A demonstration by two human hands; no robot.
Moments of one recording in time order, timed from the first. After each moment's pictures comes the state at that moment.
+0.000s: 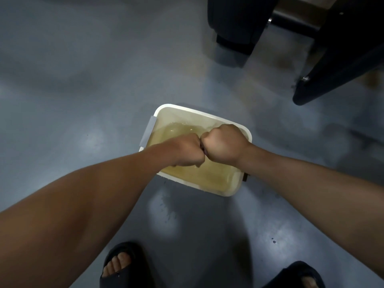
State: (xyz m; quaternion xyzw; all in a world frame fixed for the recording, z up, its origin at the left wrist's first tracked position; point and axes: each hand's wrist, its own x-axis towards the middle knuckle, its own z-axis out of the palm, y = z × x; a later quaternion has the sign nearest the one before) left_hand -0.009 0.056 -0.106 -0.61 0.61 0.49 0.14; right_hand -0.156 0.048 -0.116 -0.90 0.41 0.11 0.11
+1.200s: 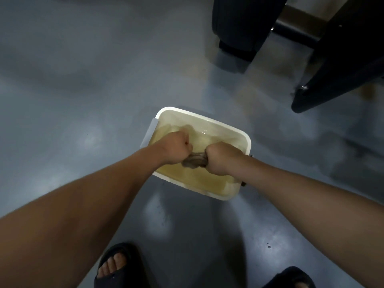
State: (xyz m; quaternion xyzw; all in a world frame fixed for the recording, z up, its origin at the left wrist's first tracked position) left_hand 0.024 0.052 -0.132 -0.64 0.64 0.41 0.06; right_hand -0.148 0.057 -0.144 -0.77 0.53 0.22 0.27
